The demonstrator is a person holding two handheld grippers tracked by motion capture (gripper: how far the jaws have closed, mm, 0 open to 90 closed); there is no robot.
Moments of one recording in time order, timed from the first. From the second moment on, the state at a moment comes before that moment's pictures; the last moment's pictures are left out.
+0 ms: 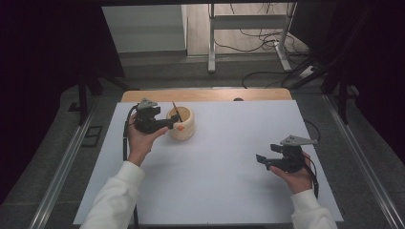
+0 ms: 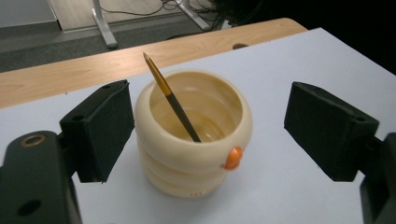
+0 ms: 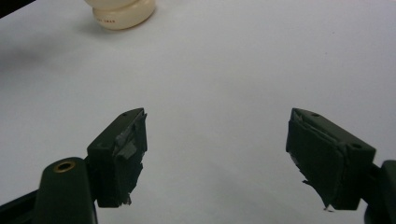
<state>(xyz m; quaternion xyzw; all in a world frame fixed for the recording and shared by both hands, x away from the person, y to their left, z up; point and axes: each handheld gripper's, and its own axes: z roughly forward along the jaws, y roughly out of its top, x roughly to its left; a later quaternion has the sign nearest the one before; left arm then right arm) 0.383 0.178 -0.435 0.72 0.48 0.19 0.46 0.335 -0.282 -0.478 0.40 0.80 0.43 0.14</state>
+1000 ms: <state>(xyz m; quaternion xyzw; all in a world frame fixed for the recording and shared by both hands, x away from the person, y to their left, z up) 0.297 0.216 -0.485 0.75 0.46 0.16 0.44 0.325 -0.284 -0.478 0.40 0.80 0.42 0.15</state>
